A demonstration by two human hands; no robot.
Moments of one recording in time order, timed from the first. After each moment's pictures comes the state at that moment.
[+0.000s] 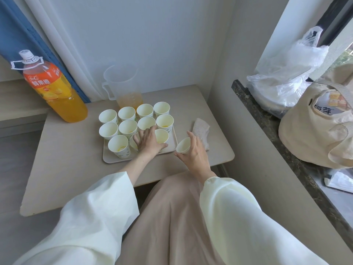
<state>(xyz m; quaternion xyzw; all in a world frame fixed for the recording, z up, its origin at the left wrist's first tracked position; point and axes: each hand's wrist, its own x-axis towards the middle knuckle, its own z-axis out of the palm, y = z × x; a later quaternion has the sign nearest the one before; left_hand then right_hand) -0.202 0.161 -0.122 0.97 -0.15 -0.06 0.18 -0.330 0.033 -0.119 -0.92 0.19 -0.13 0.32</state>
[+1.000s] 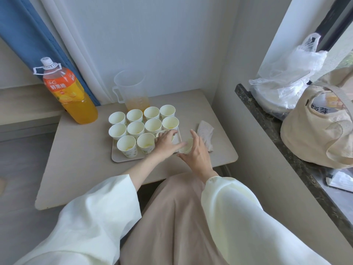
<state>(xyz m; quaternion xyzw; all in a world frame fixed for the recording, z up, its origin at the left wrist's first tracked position) -0.238 0.150 -0.088 0.91 -0.22 -0.14 0.33 -0.336 0.046 -0.105 -0.92 0.18 -0.14 0.33</state>
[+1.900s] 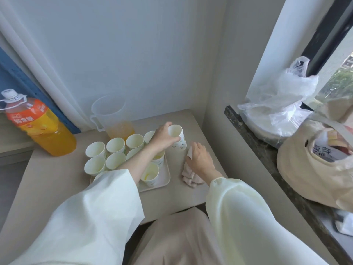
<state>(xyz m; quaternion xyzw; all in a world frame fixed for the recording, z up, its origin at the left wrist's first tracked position) -0.135 0.051 -0.040 0.89 -0.22 -0.18 0.36 -0.258 -0.057 -0.083 -0.95 0.22 0.01 0.23</state>
